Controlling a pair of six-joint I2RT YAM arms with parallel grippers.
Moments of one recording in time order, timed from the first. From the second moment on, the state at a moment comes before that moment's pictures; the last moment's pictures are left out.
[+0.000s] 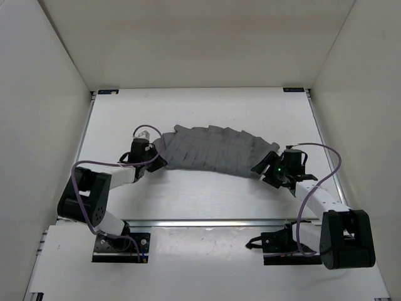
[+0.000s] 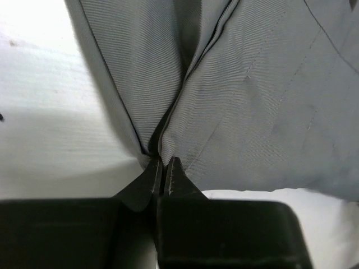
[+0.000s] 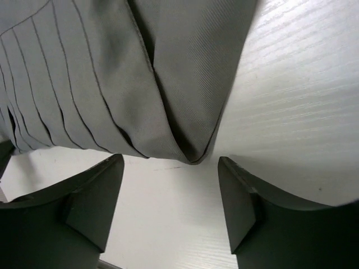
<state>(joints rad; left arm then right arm) -0.26 1.51 0.57 0.21 0.11 -0.67 0.06 1.12 0.42 -0.11 -0.27 0.72</state>
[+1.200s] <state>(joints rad) -0.30 1.41 0.44 0.25 0.14 -0.69 0.58 1.80 1.30 0.01 -0.67 0.35</state>
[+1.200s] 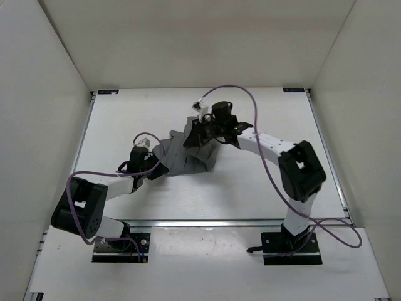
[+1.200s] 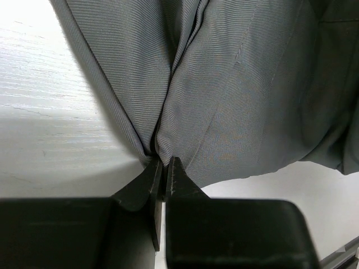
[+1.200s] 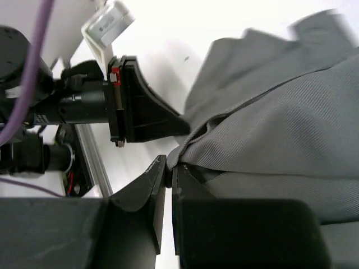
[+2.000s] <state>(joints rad) -0.28 1.39 0.40 0.28 0.15 -0.70 0.79 2.26 1.75 -0.35 -0.80 0.15</state>
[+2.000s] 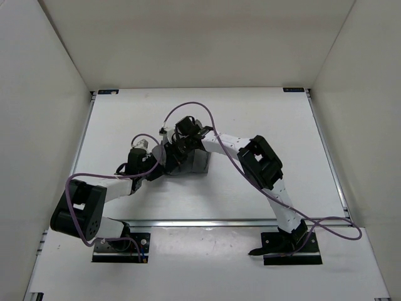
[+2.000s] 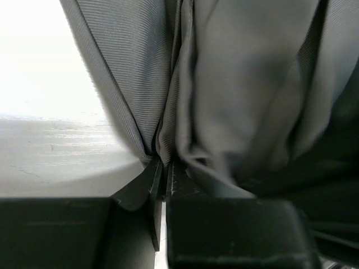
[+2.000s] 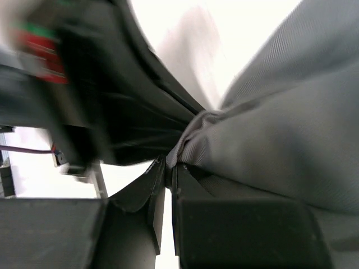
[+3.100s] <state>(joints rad) -0.20 0.83 0.43 -0.08 0.12 -0.64 0.62 1.60 1.21 0.12 -0.51 0.40</state>
